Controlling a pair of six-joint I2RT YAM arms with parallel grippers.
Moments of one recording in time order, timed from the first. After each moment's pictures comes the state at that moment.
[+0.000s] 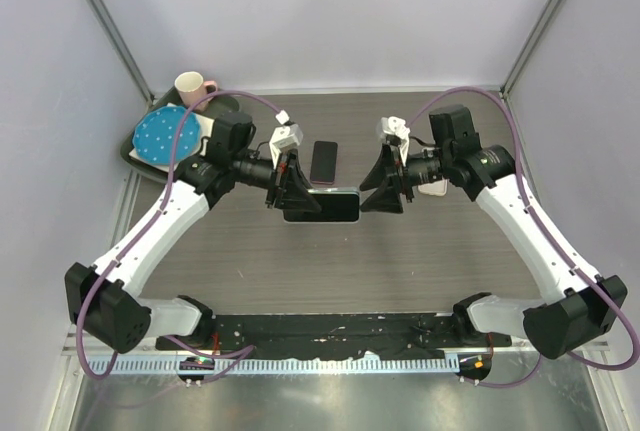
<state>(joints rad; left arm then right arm) -0.49 1.29 1.21 -0.46 1.23 0.11 0.39 1.24 1.29 -0.77 -1.09 -0.45</state>
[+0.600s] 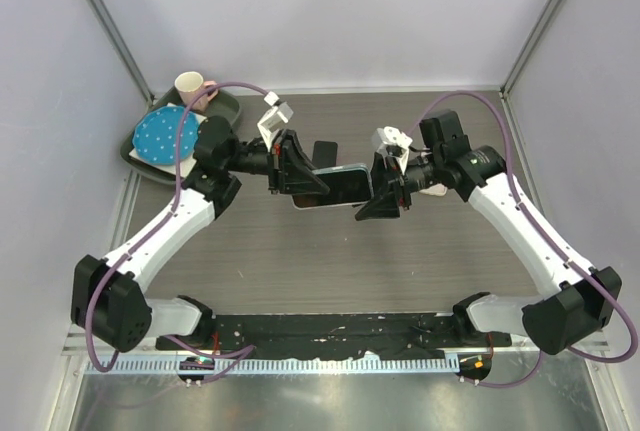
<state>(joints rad) -0.47 1.29 1.08 0.30 1.29 -0.48 0.42 1.27 1.26 -0.78 -1.30 -0.58</state>
